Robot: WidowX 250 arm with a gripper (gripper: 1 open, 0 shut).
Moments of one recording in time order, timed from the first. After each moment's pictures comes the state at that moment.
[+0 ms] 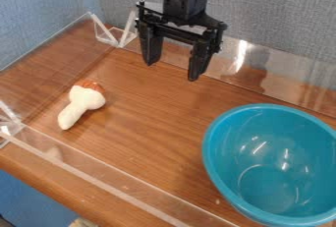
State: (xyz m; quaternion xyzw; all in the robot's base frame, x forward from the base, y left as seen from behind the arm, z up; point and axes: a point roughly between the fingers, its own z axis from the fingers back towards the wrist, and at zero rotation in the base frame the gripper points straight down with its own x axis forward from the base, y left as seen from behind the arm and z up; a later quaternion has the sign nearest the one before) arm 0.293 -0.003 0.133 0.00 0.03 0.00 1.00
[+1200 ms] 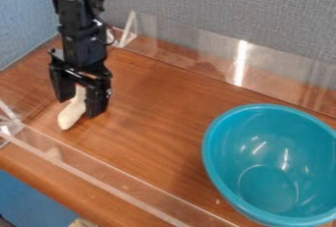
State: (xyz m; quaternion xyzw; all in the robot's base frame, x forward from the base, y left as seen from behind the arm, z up) arm 0.249 0.110 0.062 0.00 0.05 -0.05 1.00
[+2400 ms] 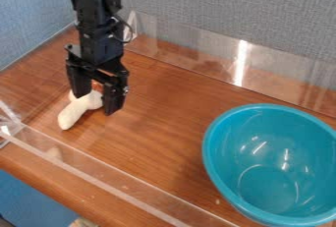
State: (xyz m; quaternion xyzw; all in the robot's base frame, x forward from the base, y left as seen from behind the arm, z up) arm 0.263 0.089 0.068 0.01 0.03 -0.07 1.00
